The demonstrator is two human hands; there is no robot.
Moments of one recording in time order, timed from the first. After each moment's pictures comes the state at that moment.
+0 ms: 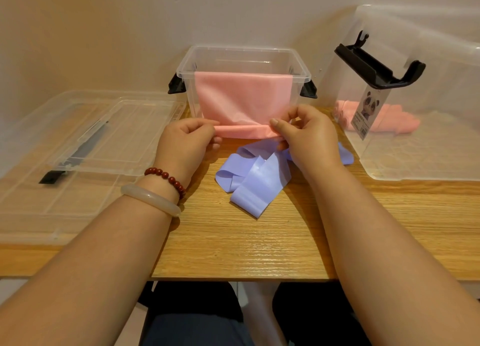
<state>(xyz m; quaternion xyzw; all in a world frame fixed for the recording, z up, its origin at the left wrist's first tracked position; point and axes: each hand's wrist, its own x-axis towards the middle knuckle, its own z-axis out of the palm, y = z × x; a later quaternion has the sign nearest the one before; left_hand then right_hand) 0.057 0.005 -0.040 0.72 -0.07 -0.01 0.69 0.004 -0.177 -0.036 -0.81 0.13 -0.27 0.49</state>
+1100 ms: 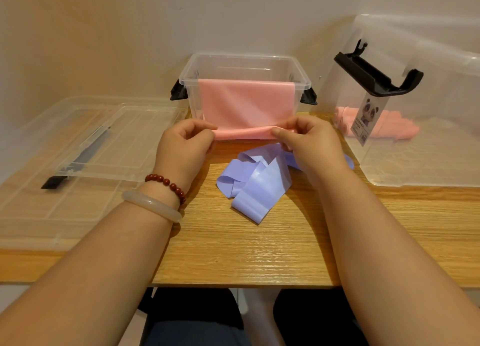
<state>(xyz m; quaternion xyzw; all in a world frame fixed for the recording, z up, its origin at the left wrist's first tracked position) 0.060 0.009 -0.042 0.75 -0.10 0.05 0.65 -0.003 -0.179 -0.029 -0.80 0.15 -0.22 0.53</state>
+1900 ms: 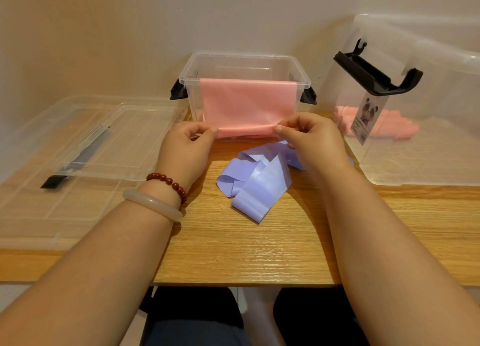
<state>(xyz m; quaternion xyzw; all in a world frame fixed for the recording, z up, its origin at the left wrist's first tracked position) 0.060 0.007 -0.044 0.80 -0.10 0.07 0.59 -0.005 -0.182 -0.026 -0.82 0.14 -0.23 0.50</state>
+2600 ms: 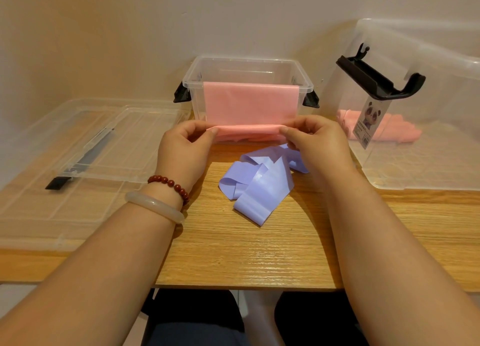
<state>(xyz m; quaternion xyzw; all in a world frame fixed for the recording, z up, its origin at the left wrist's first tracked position) 0.062 0.010 -0.045 0.77 -0.10 0.10 0.62 -0.005 -0.182 -0.026 -0.80 0.15 -0.24 0.52</state>
